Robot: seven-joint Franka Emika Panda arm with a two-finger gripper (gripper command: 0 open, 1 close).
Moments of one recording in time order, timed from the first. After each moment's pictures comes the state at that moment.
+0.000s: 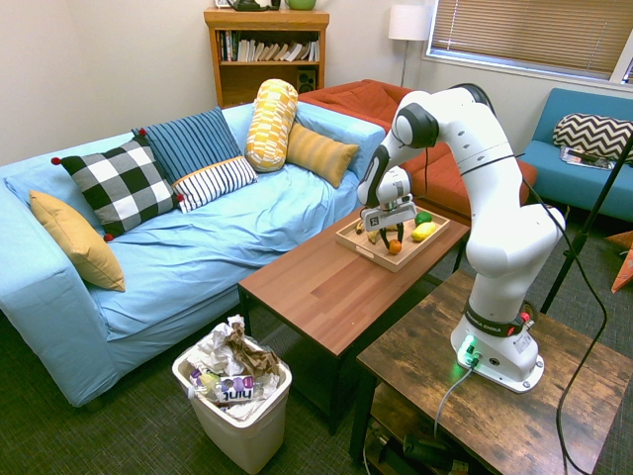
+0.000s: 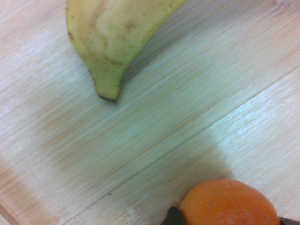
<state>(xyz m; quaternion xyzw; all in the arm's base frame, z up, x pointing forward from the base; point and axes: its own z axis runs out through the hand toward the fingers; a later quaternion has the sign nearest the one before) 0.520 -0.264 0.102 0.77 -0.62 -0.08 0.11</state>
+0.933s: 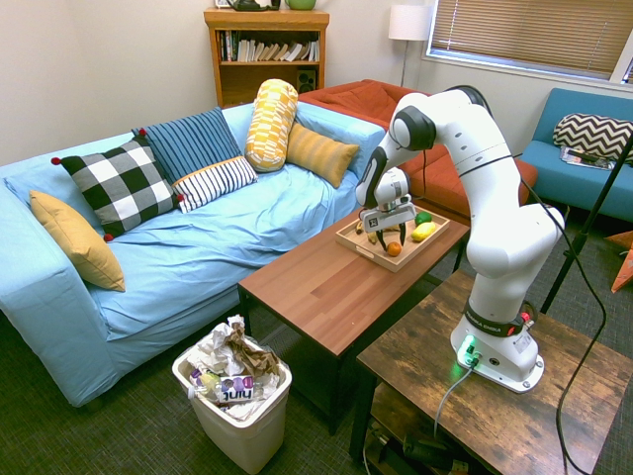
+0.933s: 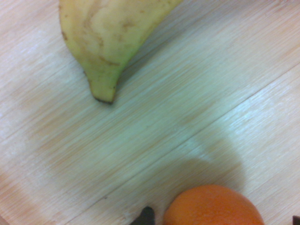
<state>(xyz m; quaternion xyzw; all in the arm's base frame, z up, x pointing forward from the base) 0.522 -0.267 0.106 0.77 -0.62 -0.08 0.12</state>
